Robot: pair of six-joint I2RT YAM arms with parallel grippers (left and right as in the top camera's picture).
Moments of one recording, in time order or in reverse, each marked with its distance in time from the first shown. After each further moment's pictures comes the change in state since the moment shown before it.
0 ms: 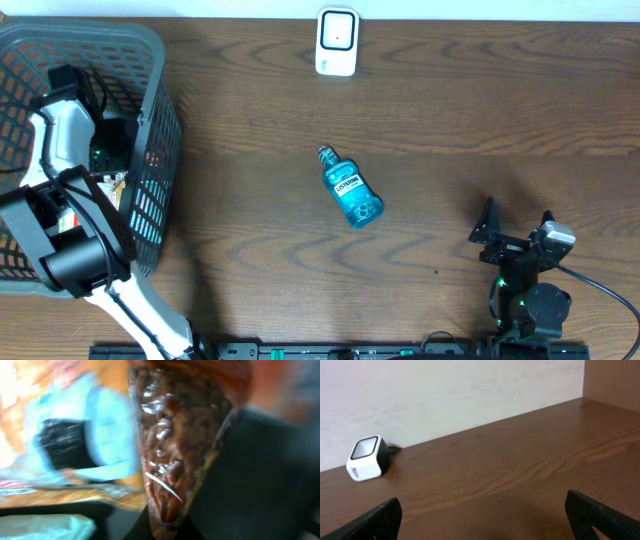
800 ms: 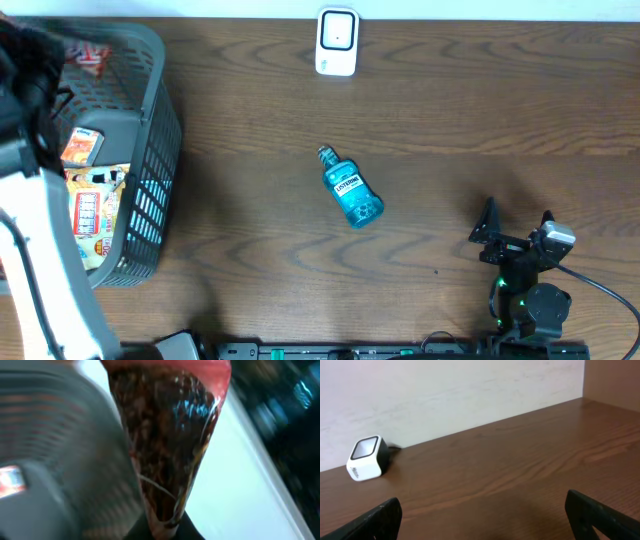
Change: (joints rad) left arm -0.024 -0.622 0.003 0.389 0.152 0.449; right arm 0.000 0.000 0.000 0.000 0.000 0.000
